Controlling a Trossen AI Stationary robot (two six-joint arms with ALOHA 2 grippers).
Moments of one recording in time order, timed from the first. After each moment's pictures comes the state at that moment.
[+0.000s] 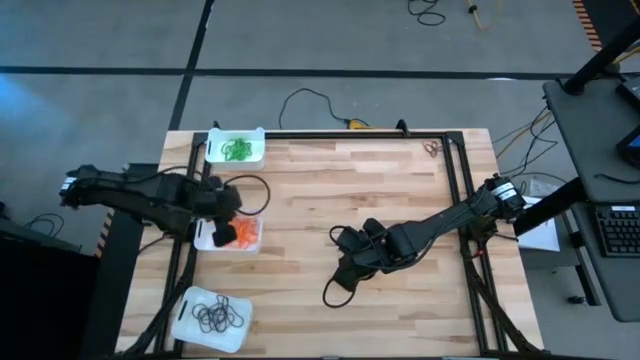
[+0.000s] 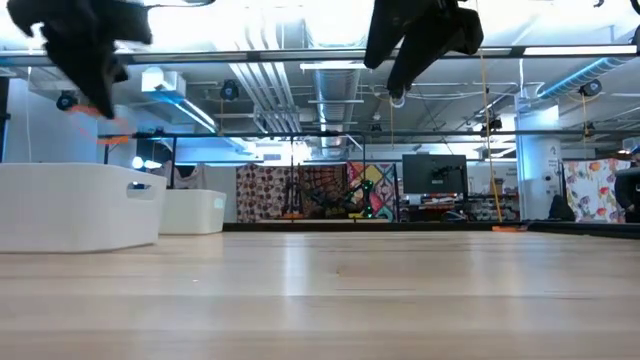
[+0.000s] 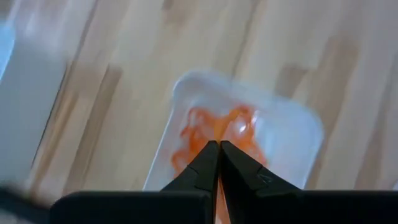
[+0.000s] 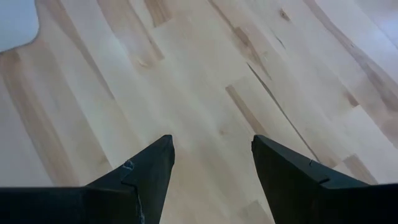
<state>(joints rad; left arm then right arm) -0.14 0.96 0.91 -1.15 -0.22 -0.42 0.39 1.82 1.57 -0.92 0.36 0.89</state>
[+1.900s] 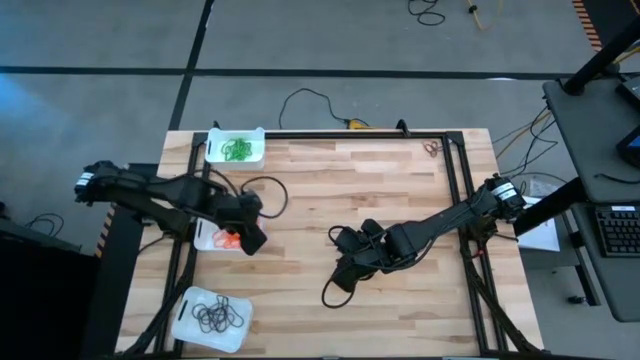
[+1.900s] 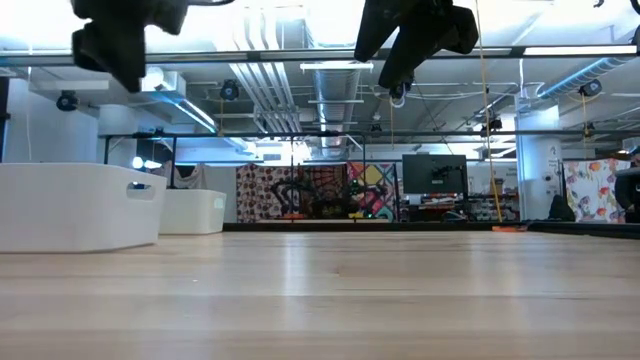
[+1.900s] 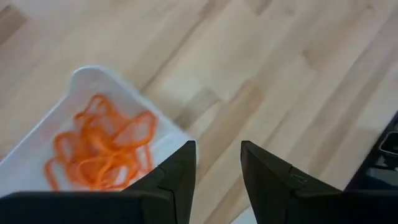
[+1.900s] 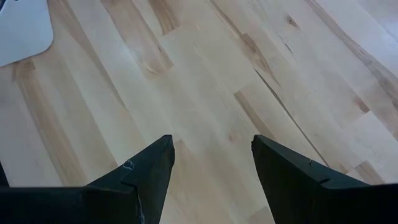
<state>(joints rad) -0.18 1.17 1.09 -1.09 -0.04 -0.93 0.39 1.82 1.57 -0.88 0.36 0.89</state>
